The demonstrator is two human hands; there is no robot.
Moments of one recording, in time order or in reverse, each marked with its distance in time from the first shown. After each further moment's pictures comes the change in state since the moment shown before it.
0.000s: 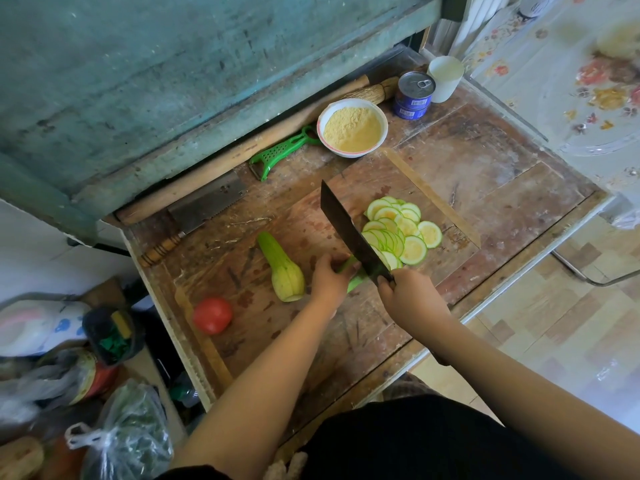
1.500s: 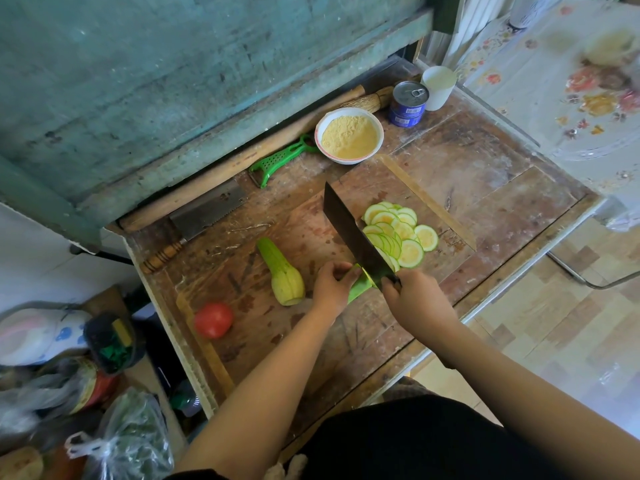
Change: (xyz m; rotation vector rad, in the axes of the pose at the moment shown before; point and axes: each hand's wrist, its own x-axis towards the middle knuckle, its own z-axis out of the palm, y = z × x) left_hand -0.006 -0.005 0.003 0.050 -0.024 0.043; right_hand -0.013 0.000 -0.010 0.019 0.063 -0.007
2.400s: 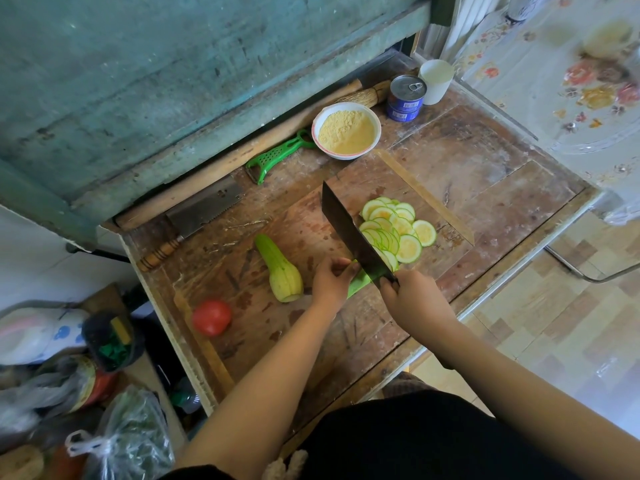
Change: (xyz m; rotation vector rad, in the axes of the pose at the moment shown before) left_hand -0.003 0.005 0.001 -0.021 0.009 -0.004; right_hand -0.005 0.001 0.001 0.014 -0.034 0.014
